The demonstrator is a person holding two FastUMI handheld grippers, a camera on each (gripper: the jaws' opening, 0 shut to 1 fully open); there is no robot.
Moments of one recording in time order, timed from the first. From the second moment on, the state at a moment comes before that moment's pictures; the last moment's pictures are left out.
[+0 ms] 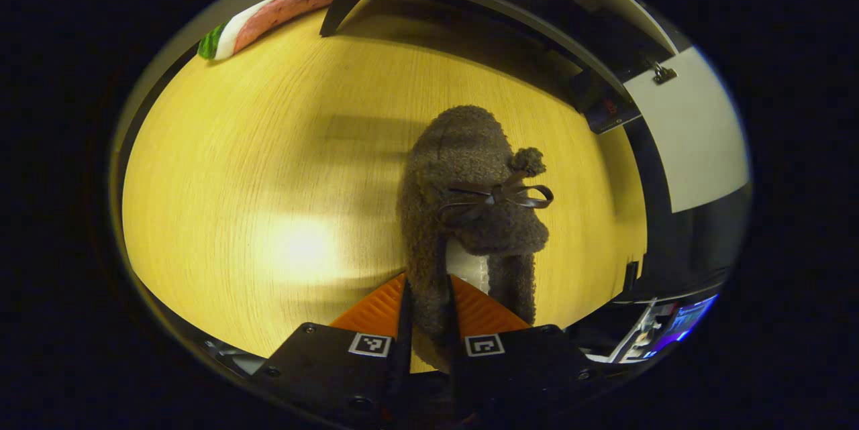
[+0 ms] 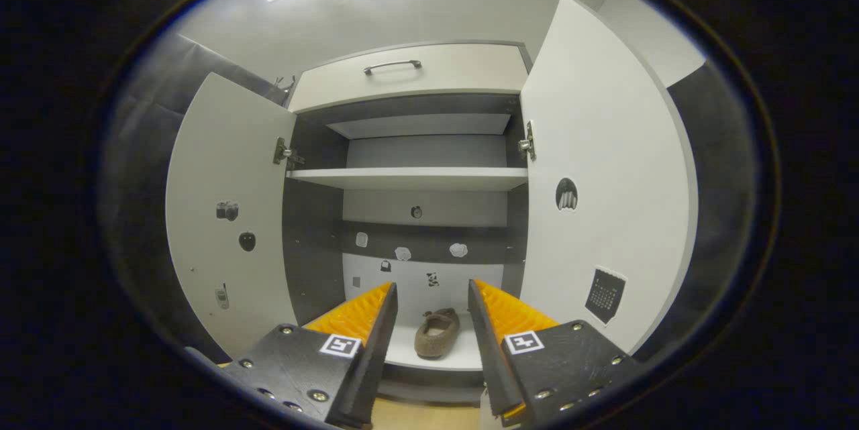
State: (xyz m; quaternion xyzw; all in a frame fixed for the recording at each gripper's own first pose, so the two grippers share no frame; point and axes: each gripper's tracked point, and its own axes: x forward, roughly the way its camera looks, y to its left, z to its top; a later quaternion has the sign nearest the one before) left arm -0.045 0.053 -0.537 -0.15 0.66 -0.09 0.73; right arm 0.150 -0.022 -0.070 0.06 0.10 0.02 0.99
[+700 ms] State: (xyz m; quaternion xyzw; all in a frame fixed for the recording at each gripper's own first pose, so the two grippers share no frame) left arm 0.008 0.084 -0.487 -0.18 0.58 -0.10 0.79; right arm 0.141 -0.031 -0.059 0.07 0.08 -0.01 0.99
